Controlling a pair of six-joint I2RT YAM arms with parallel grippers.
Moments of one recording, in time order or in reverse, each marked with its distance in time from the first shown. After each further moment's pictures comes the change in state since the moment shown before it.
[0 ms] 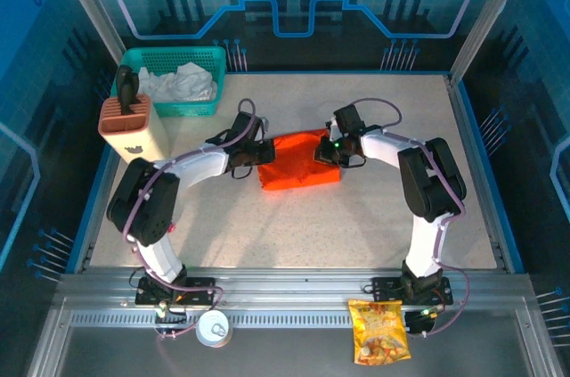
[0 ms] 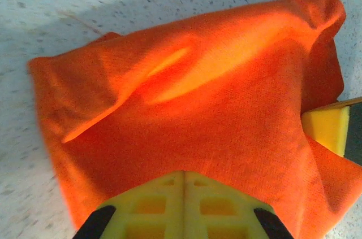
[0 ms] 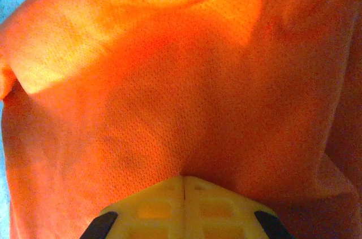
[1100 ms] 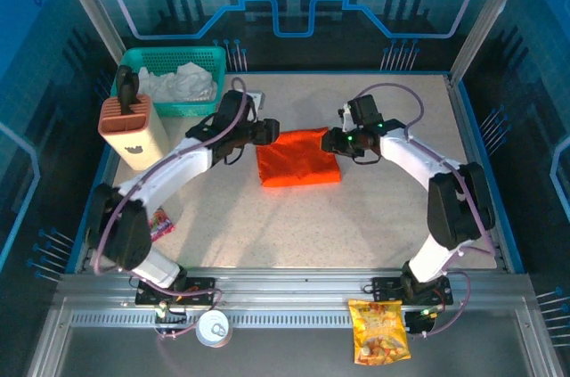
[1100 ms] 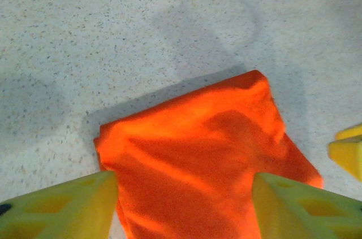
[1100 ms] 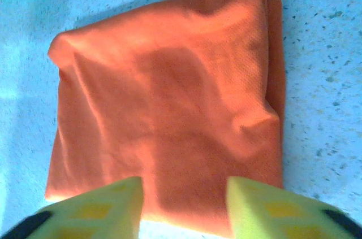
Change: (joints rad) left arm -0.005 -0.269 0.104 -0.181 -0.153 0.195; right arm -0.021 -0.280 -0.032 -0.172 0.123 -0.118
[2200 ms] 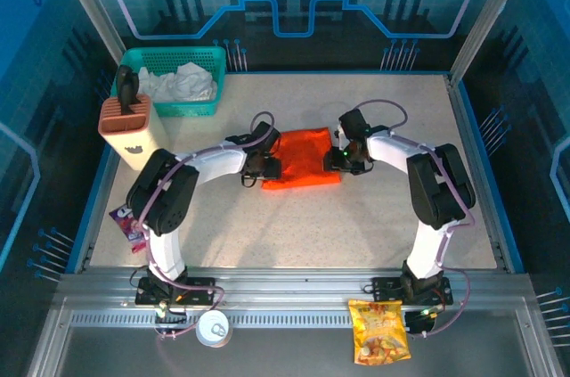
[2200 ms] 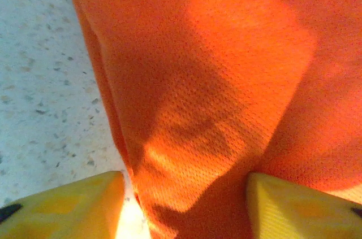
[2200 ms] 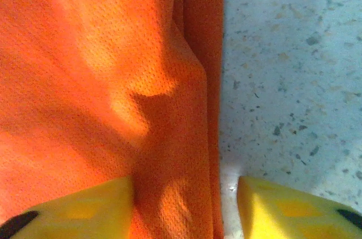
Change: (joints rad) left arm -0.080 0.386 -0.010 -0.132 -0.071 -0.196; right arm 0.007 0.203 -0.017 -0.036 0.074 -0.076
